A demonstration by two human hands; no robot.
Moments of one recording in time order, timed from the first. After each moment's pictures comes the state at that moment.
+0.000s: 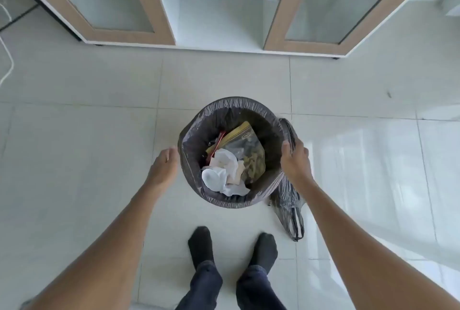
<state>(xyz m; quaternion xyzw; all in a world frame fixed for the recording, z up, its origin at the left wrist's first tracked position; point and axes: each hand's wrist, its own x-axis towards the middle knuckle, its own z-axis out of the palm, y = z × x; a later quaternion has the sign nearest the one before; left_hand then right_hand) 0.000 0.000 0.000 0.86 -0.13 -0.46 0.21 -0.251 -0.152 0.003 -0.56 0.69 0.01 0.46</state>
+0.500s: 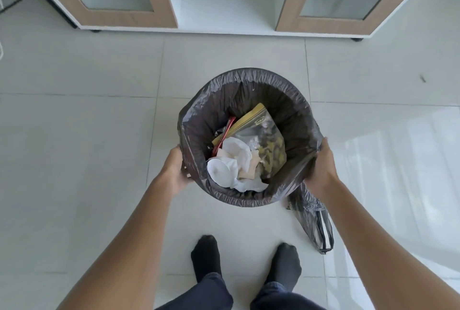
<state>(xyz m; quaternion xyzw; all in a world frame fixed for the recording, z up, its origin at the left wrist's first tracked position) -0.004 0.010 -0.131 0.68 0.13 -0.58 0.43 -0.280 -0.136 -0.120 -0.18 0.60 -0.24 0.74</state>
